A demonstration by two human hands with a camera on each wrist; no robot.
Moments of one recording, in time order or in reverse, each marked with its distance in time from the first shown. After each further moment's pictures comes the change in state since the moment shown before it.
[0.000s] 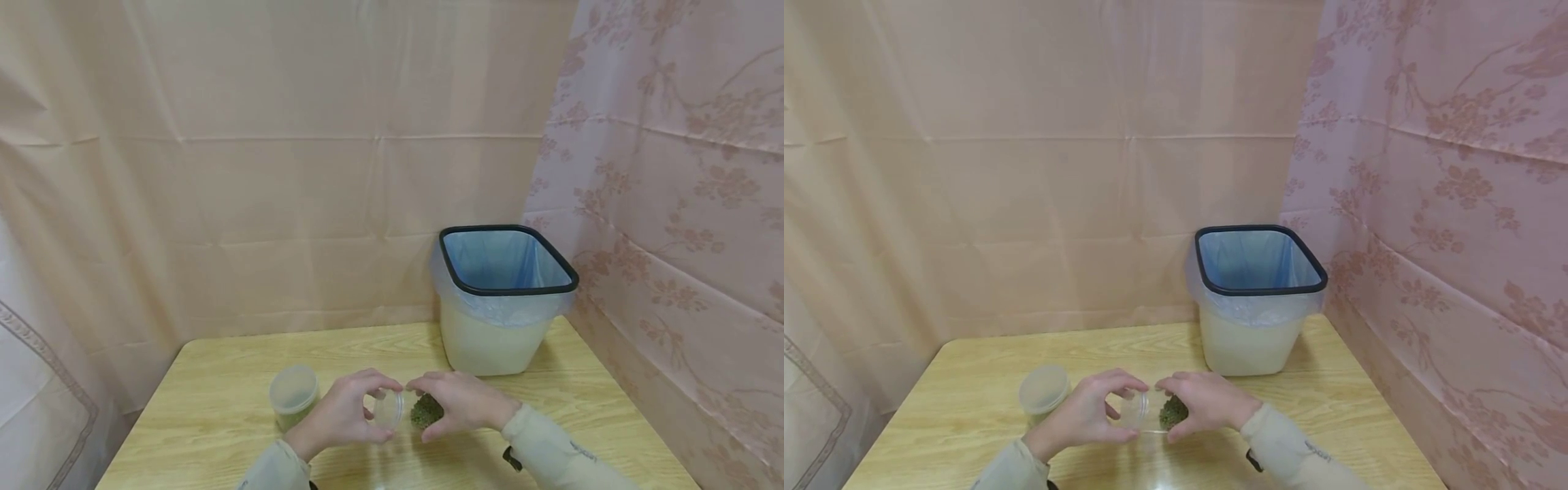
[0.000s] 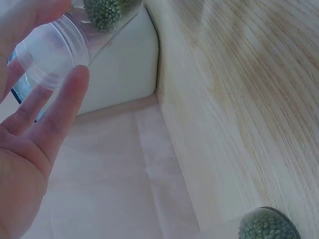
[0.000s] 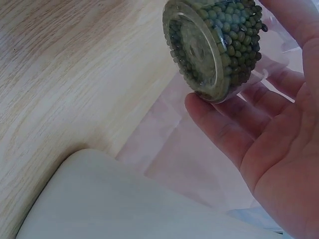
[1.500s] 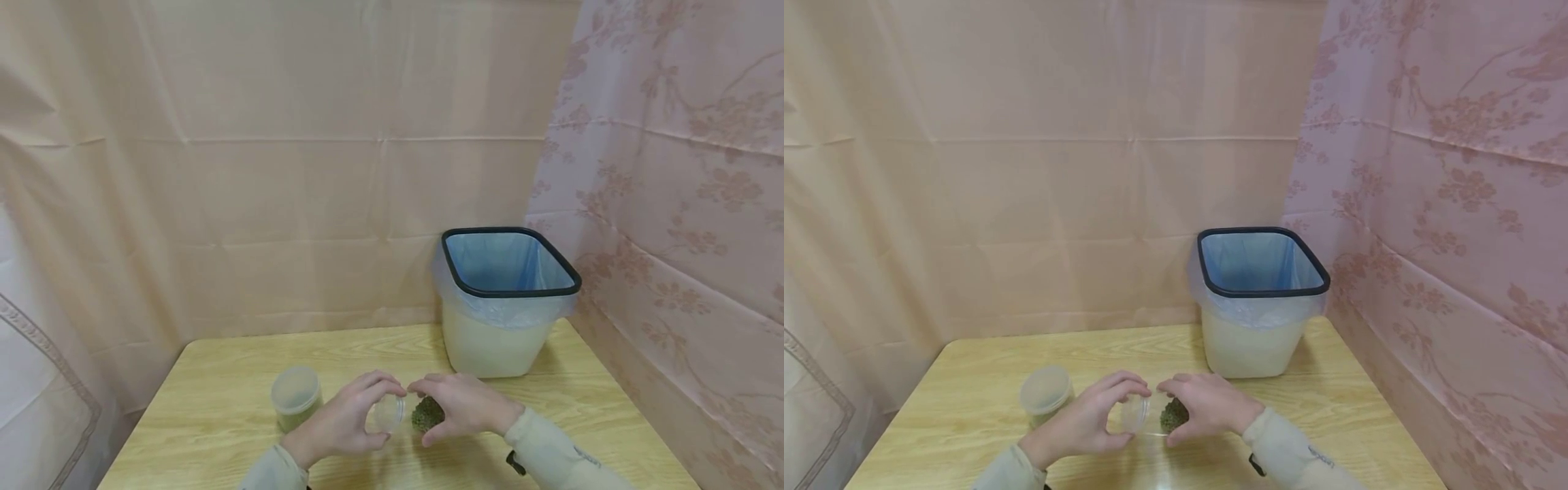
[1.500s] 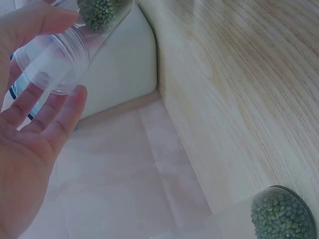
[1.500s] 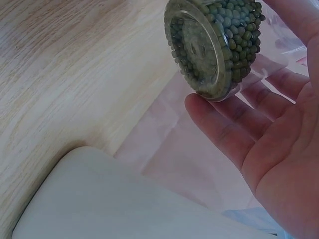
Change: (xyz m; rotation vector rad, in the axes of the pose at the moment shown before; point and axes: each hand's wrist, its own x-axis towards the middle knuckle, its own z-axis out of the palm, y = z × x) left_hand -0.001 0.001 0.000 0.261 -0.001 0.262; right_hand -0.002 -0.003 -0.002 -0.016 0.016 -0.011
